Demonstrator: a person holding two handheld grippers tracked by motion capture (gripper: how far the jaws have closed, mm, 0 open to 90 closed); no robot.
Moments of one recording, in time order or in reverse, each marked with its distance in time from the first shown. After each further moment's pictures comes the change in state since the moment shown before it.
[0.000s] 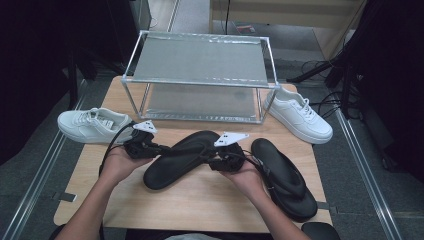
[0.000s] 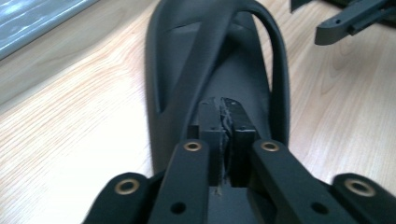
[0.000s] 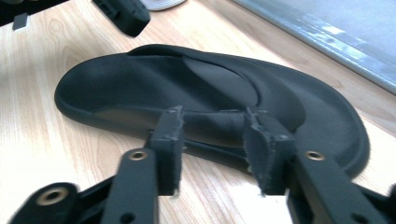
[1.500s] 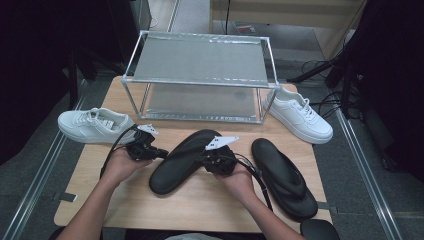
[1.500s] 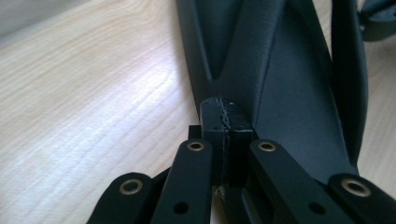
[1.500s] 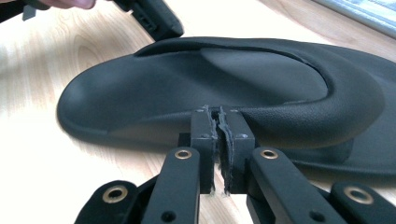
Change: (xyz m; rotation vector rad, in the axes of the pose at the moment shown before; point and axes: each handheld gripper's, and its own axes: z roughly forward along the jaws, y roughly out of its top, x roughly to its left) left arm 0.014 -0.014 0.025 0.107 0.000 -0.064; right arm 0.011 -0.003 0.021 0.052 0.049 0.041
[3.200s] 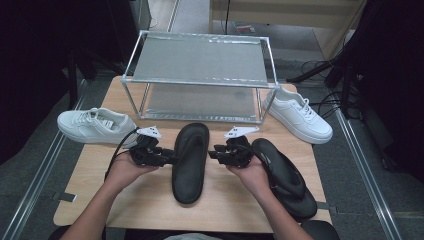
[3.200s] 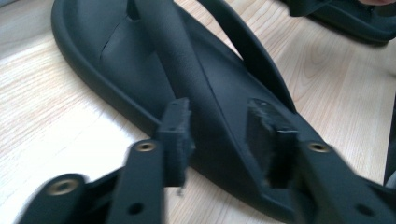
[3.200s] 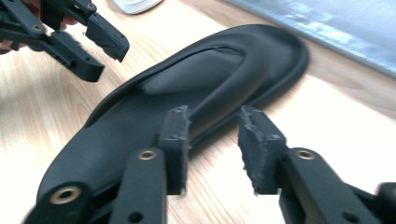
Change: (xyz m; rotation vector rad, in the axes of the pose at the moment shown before) left arm -0.032 0.008 -0.008 -0.138 -0.105 0.033; right arm -0.030 0.004 -0.043 -0.033 -0.059 0.094
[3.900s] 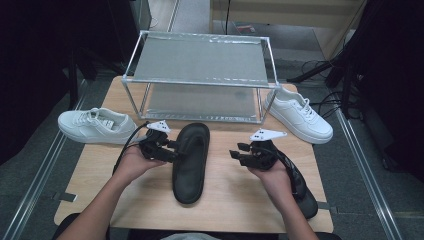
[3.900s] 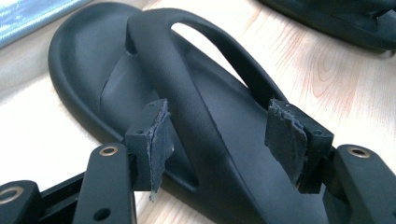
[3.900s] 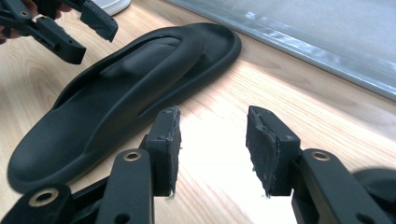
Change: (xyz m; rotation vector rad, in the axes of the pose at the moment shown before) left arm 0.005 0.022 0.017 -0.007 0.007 0.043; right arm -0.025 -0.025 -0.049 -0.060 -0.093 0.026
